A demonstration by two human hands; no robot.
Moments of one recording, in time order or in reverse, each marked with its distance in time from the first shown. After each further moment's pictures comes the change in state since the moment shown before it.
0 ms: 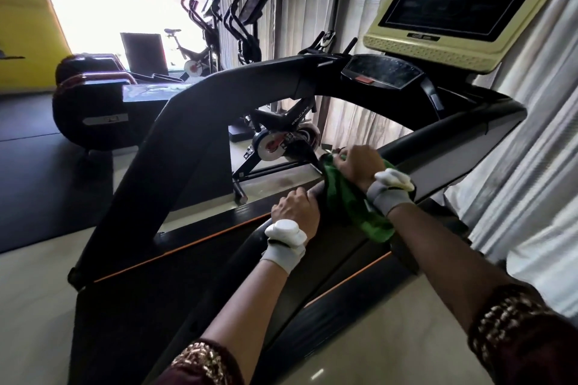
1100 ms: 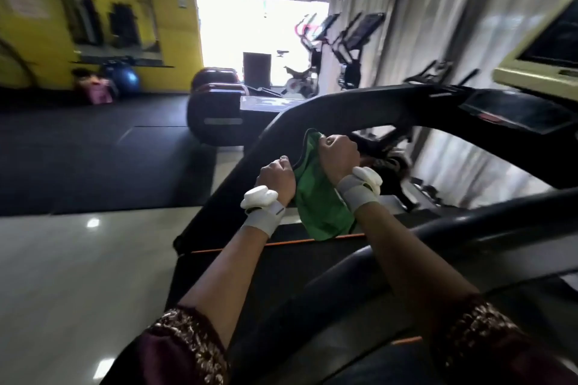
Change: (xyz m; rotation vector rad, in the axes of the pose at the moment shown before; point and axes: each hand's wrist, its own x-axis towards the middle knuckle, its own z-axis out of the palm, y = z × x) left_hand 0.019 -0.143 -0.191 -0.194 0.320 -0.468; right_hand -0.002 -0.264 0.014 0.657 -0.063 -0.079
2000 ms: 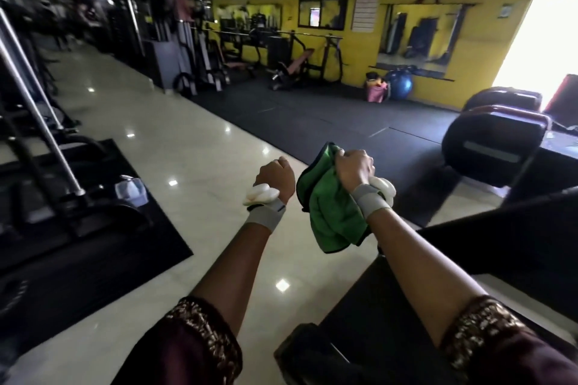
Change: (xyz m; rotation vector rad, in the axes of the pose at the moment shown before) left_hand -0.103 -0.280 -0.323 0.120 0.771 -0.632; right_hand -0.238 -0.275 0.224 0.295 -0.759 -0.292
